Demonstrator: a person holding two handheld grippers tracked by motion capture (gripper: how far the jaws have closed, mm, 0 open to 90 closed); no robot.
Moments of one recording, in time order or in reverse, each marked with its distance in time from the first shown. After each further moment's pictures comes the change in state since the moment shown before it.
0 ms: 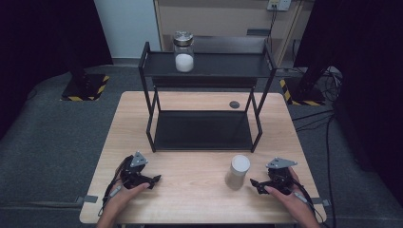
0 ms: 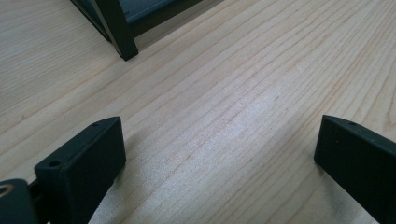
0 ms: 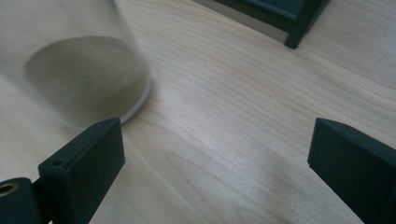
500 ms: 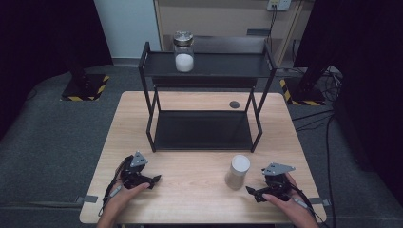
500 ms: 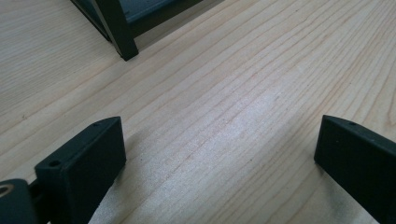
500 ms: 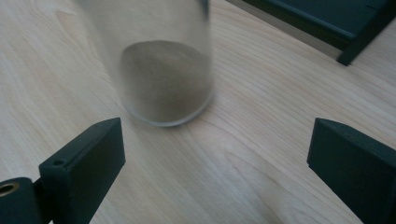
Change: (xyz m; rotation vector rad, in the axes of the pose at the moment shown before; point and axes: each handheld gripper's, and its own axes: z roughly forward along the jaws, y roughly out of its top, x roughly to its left) left arm 0.000 0.000 0.000 0.000 0.001 0.000; right arm 0.015 0.001 -0.009 -0.016 0.082 -0.074
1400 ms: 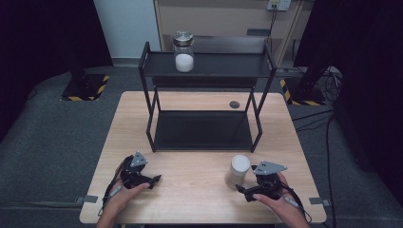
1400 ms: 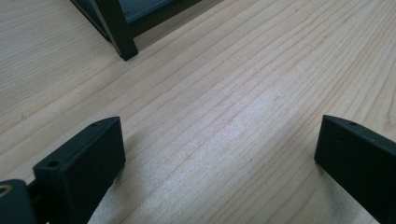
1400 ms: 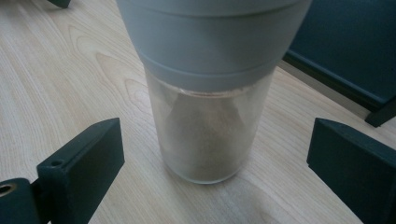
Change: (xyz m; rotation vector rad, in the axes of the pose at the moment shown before) left arm 0.000 0.001 0.000 0.003 -0.001 0.000; right arm 0.016 0.013 0.006 -0.085 0.030 -0.046
